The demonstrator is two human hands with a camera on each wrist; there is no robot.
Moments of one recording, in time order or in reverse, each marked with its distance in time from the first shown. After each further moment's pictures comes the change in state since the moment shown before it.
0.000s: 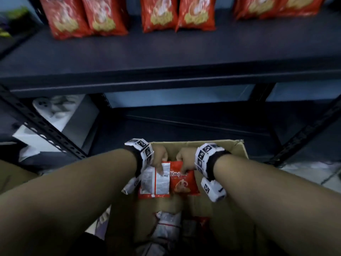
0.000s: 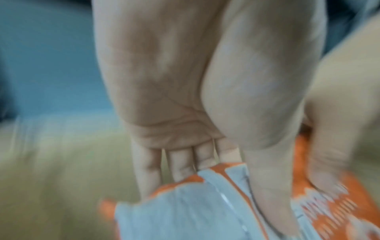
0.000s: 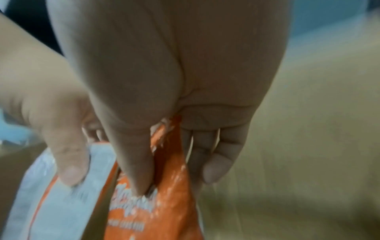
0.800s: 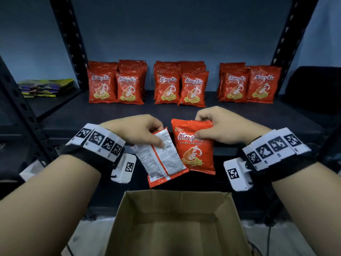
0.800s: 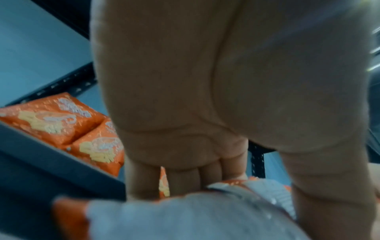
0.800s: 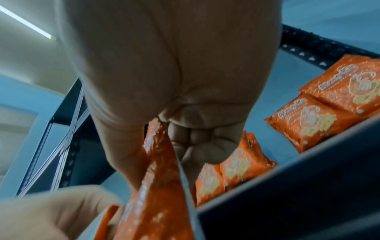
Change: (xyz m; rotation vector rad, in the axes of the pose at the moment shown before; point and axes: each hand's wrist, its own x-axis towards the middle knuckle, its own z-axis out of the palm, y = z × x) left_hand -0.236 0.068 -0.160 -0.092 0.683 0.251; right_hand -0.218 -0.037 -0.231 0.139 0.717 -0.249
